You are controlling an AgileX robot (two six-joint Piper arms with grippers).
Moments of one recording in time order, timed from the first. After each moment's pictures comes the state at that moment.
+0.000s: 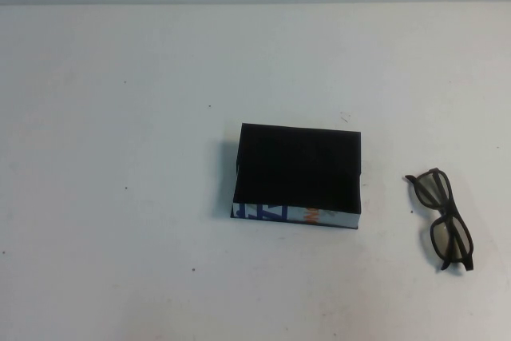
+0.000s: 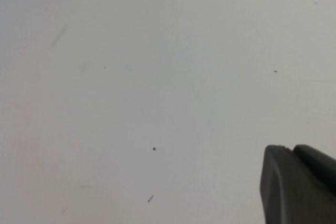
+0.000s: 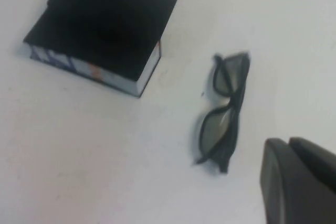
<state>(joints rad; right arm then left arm) 0.10 0.60 -0.73 0.28 0.87 -0.24 -0.06 -0.02 0.02 -0.01 0.36 0.08</state>
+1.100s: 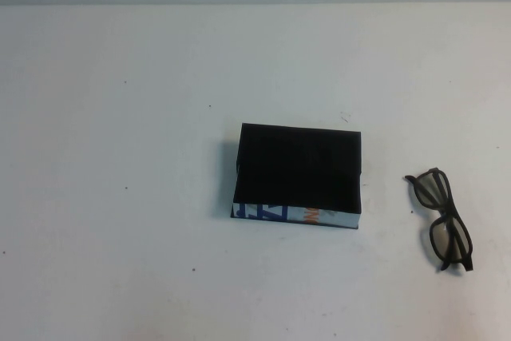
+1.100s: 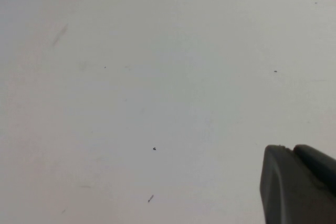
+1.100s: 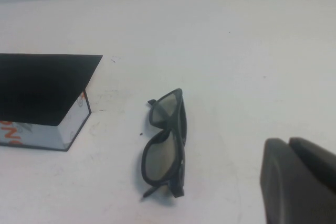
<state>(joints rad) 0.10 -0.01 0.02 0.15 0.26 -0.01 -0.06 -0.02 0.02 -0.01 0.36 0.08</state>
